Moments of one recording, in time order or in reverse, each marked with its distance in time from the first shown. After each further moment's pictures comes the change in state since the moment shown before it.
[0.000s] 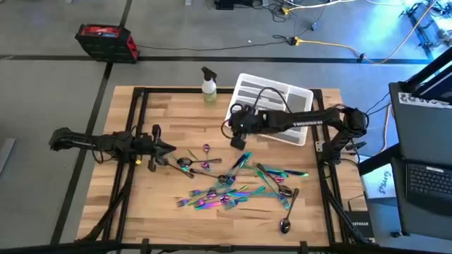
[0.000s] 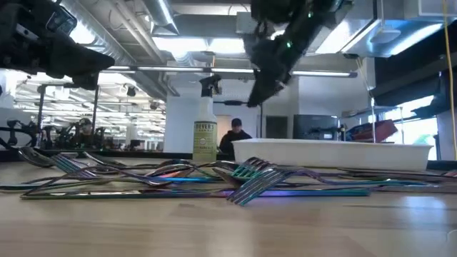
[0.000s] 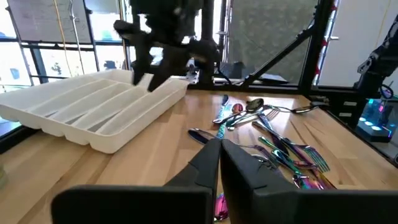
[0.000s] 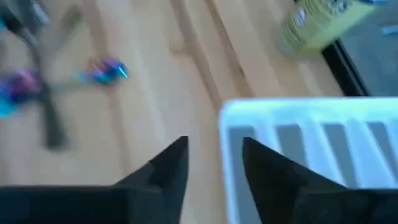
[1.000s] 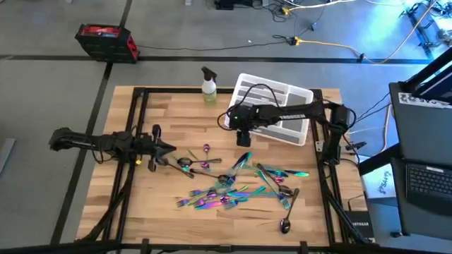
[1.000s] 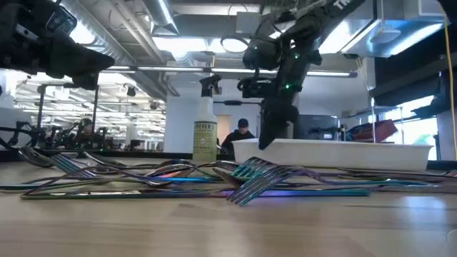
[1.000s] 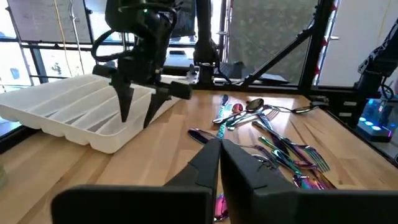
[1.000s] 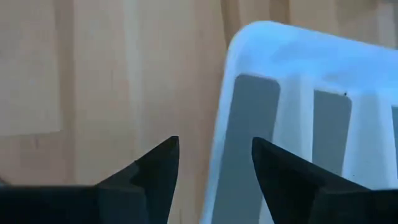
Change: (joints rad) left arm 0.000 0.000 0.000 0.000 0.000 0.000; right arm -0.136 0.170 0.000 -0.025 -0.174 -0.252
